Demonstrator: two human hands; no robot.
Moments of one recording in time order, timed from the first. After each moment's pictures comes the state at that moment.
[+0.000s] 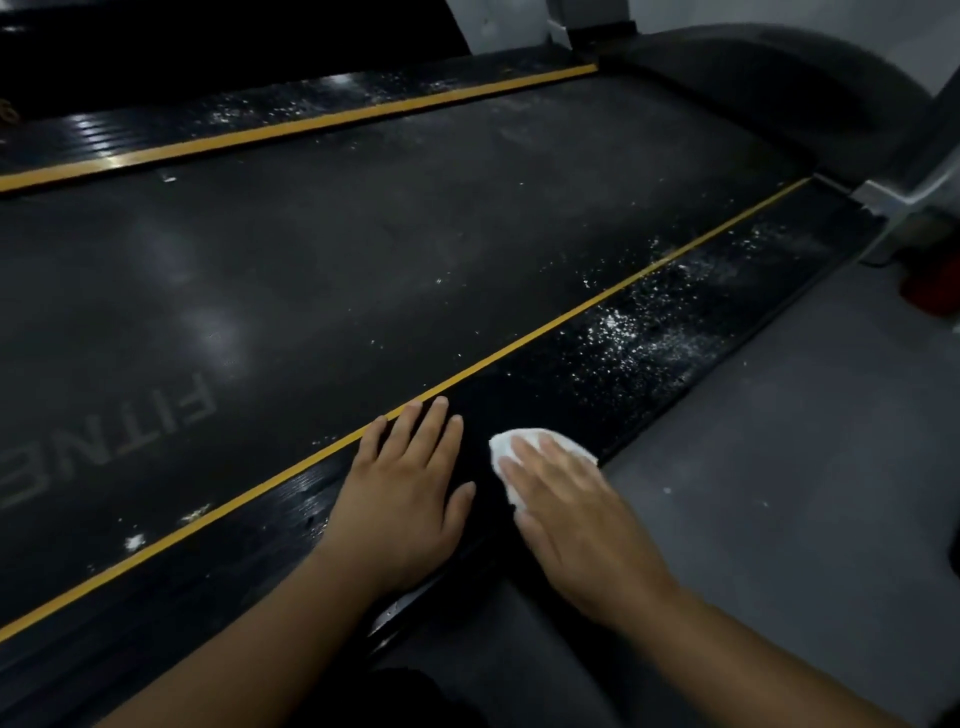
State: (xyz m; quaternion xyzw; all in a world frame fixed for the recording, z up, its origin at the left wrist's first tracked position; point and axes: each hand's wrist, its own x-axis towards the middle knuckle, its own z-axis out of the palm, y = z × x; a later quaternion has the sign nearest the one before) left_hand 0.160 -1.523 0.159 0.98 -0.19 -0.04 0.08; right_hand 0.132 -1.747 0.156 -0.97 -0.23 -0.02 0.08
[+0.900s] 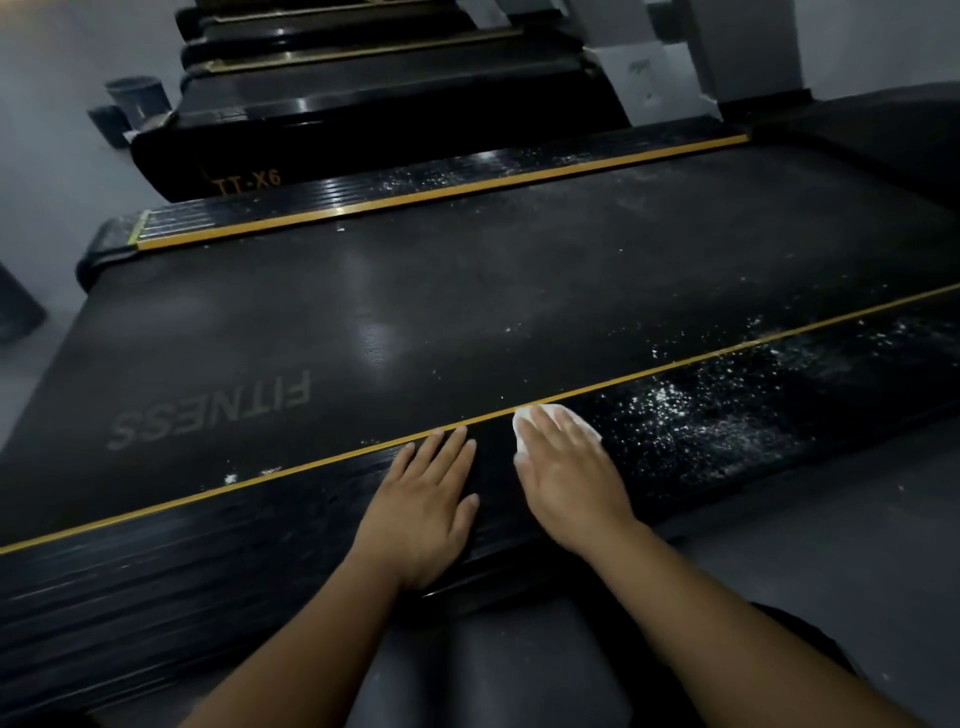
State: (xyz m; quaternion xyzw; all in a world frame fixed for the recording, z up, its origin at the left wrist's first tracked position) left_hand 0.147 -1.571 0.171 1.00 -0.02 -0.04 0.07; right_hand 0.233 -1.754 0.172 -0.95 -0.27 0.02 0.12
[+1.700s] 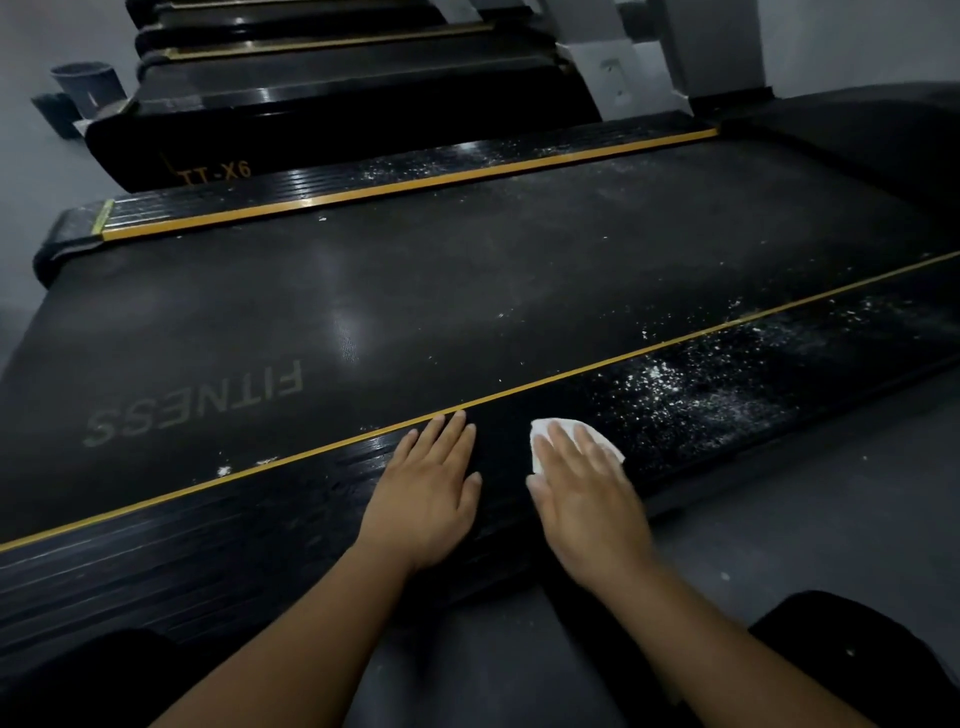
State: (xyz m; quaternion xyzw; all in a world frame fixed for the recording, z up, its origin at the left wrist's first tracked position) left_hand 0.145 -1.566 0.167 0.99 -0.03 -0.01 0.10; right_hand 0.178 -1.766 0.151 -0.96 -0.22 -0.09 0.12
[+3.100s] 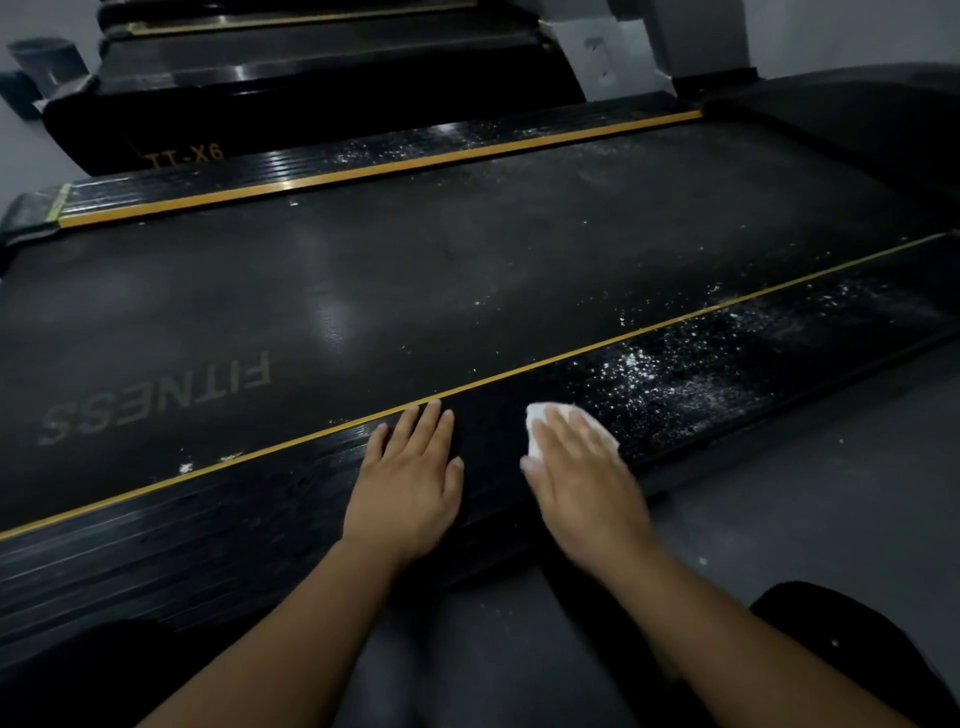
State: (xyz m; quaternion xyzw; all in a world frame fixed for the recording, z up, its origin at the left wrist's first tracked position) left_hand 0.150 -1.585 0.165 0.99 0.03 -0.02 0.11; right_hand 0.194 -1.786 0.163 -0.97 -0.22 -0.02 0.11
